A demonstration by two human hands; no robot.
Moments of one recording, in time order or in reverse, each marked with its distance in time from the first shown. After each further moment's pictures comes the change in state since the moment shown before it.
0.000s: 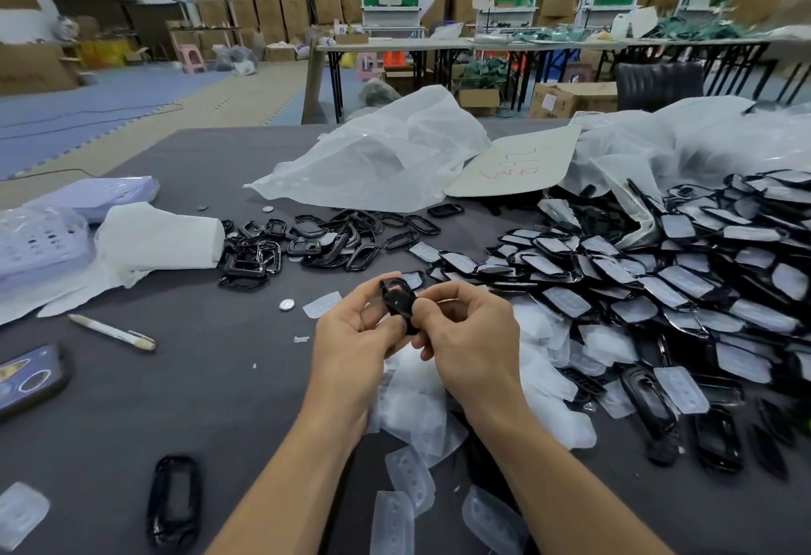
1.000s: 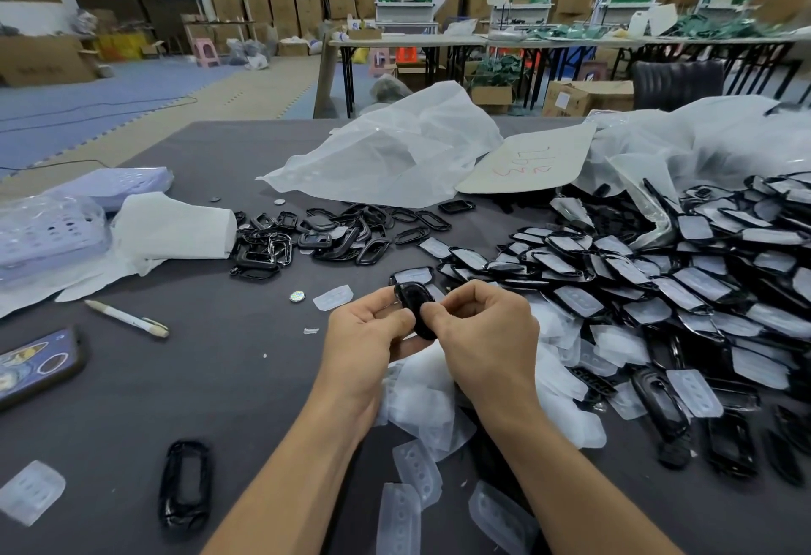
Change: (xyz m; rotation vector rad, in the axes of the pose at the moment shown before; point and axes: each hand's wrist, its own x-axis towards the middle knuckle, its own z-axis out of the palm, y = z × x) left_hand -0.003 0.006 0.002 -0.083 0.000 -0.118; right_hand 0.002 0.001 0.000 -0.306 0.151 0.001
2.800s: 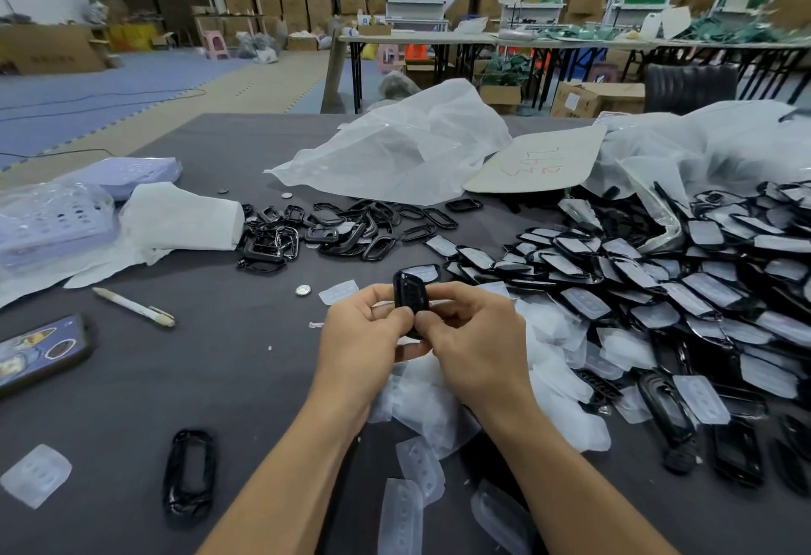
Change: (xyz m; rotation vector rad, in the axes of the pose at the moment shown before) left_hand -0.004 0.003 -0.007 0.228 0.092 0.015; right_hand -0.005 0.003 0.003 0.105 -0.227 -0.119
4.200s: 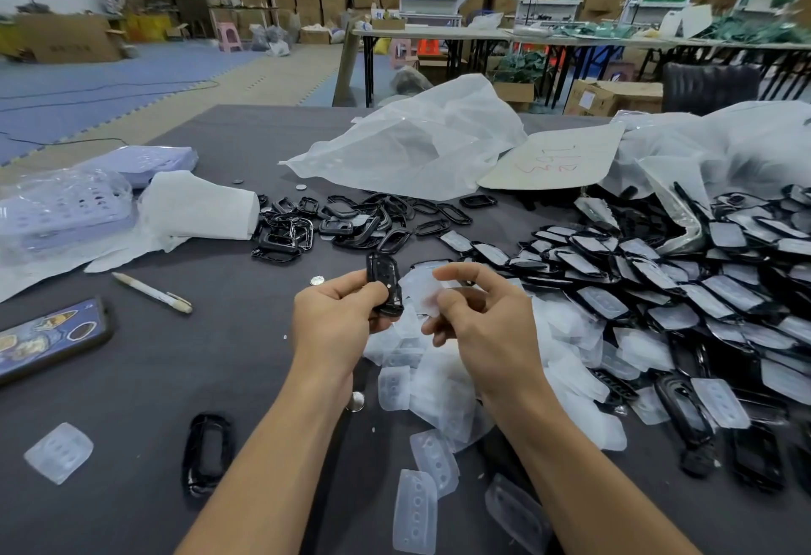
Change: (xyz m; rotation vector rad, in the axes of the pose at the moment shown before) left_hand 0.015 0.006 -0.026 -0.006 0.260 0.049; right_hand 0.000 -0.007 0.002 0.365 -0.067 0.037
